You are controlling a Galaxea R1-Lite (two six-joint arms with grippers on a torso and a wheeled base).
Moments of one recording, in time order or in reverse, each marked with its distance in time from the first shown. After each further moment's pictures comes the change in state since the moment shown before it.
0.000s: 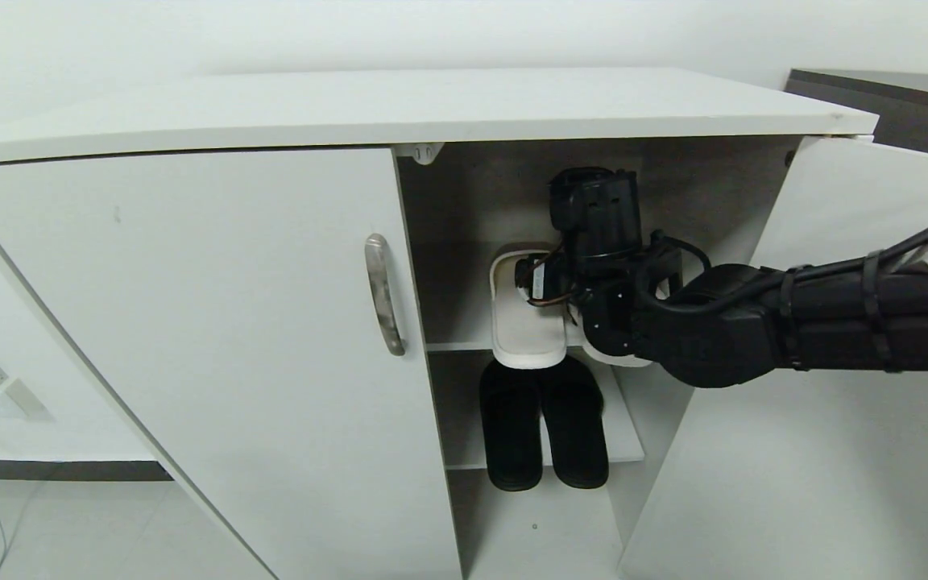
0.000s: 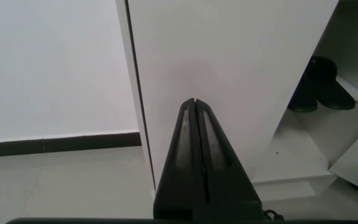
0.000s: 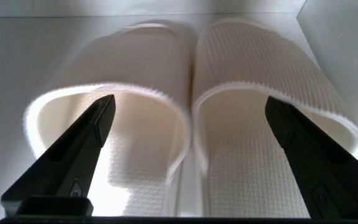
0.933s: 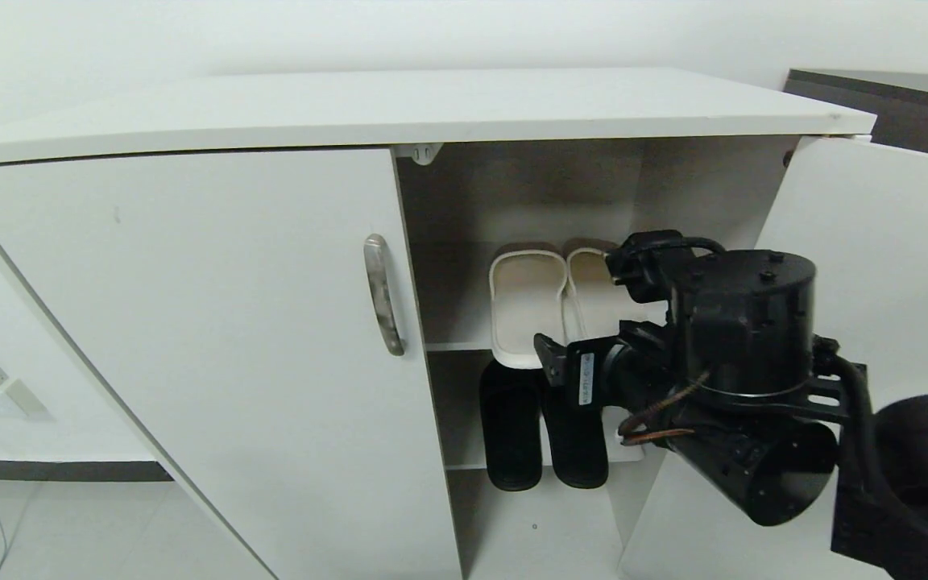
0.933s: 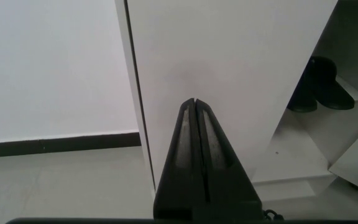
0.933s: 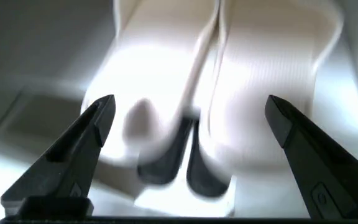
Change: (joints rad) left arm 0.001 0.000 0.000 0.000 -0.001 0.000; right arm 0.155 -0.348 0.647 -0.312 0.114 -0.004
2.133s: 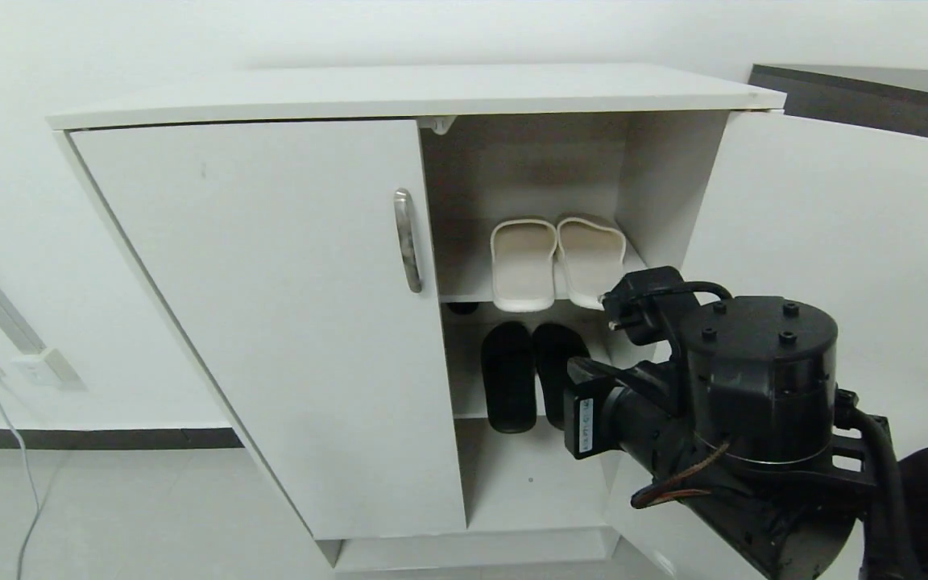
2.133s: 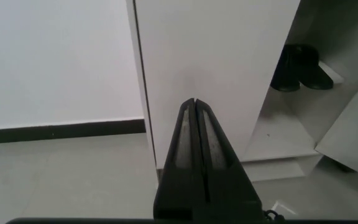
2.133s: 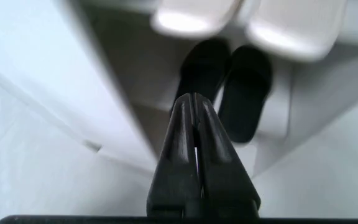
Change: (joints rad) left arm -0.001 0.000 0.000 0.000 0.000 0.001; right arm 0.050 -0.017 0.093 -0.042 0.016 0.006
